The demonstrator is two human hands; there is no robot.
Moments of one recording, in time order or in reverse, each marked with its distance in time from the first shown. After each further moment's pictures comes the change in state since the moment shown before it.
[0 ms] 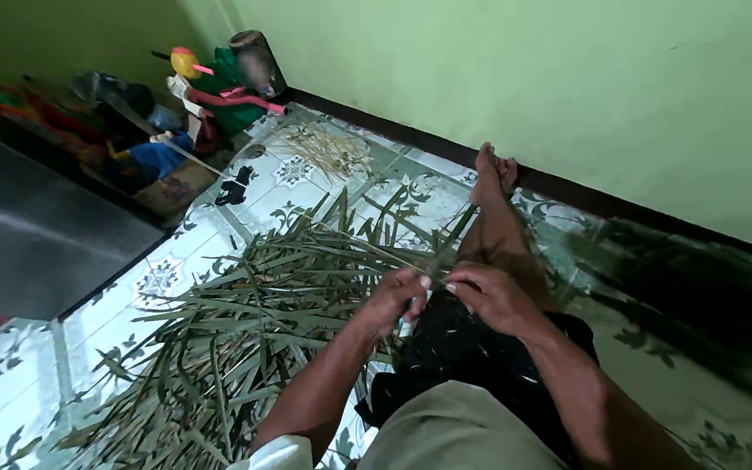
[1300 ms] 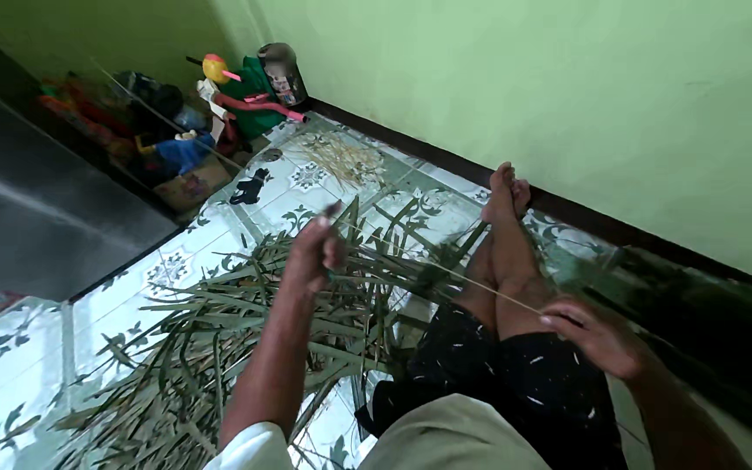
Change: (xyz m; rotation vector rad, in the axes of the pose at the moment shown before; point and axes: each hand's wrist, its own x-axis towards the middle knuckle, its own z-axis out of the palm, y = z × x) left_hand -0.034 0.095 -0.077 -0.079 0.305 0.326; right_hand -0.070 0.065 -0.081 -0.194 0.052 0.212
